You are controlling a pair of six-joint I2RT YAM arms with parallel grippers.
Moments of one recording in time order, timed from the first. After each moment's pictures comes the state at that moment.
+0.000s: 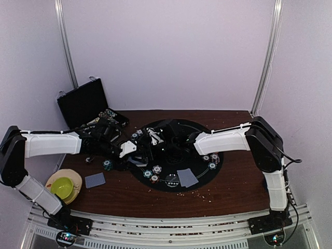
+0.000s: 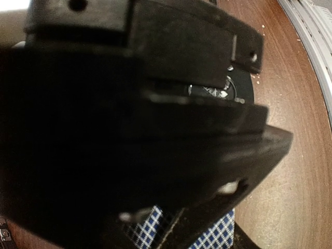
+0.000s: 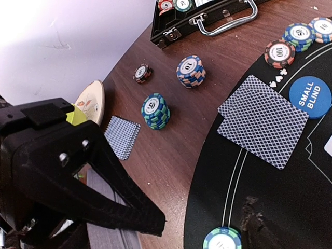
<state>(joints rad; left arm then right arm) -0.60 1.48 0.87 -0.28 0.50 0.81 0.94 2.14 1.52 0.08 -0.38 0.52</state>
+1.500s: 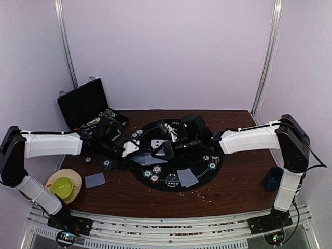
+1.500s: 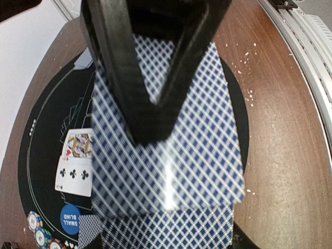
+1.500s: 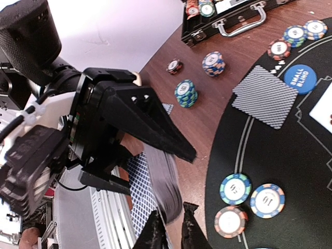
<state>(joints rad) -0.64 1.48 0.87 -0.19 0.55 0.82 0.87 1.85 1.21 0.16 -0.55 0.53</state>
